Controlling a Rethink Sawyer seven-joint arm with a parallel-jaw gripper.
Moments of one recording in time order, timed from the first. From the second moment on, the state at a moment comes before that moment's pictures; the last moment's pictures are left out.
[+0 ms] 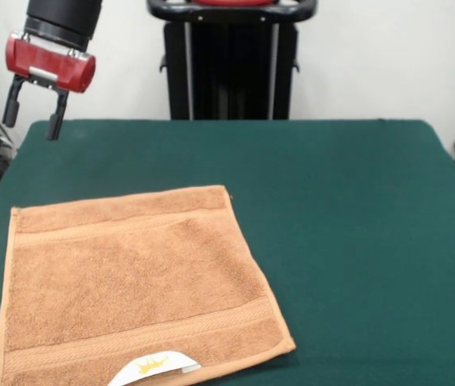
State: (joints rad) arm -0.60 -0.72 -0.10 1.90 -0.54 -0.20 1.70
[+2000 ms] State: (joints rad) arm -0.60 -0.72 -0.10 1.90 -0.54 -0.20 1.70
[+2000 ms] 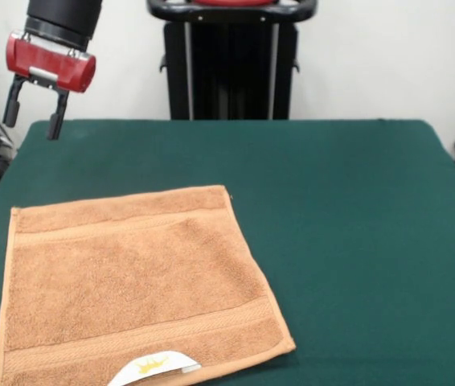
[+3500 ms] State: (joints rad) arm -1.50 -1.02 0.82 2.18 -0.75 -0.19 1.70
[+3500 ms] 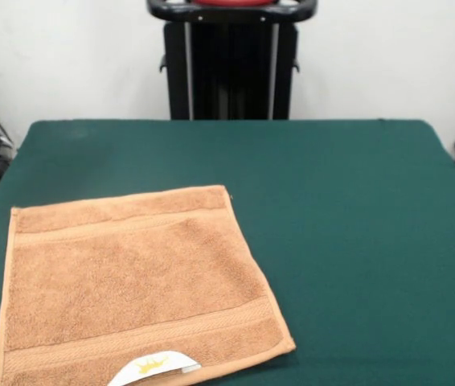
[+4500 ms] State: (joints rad) arm -1.30 -0.90 0.73 2.17 -0.94 -0.38 1.70
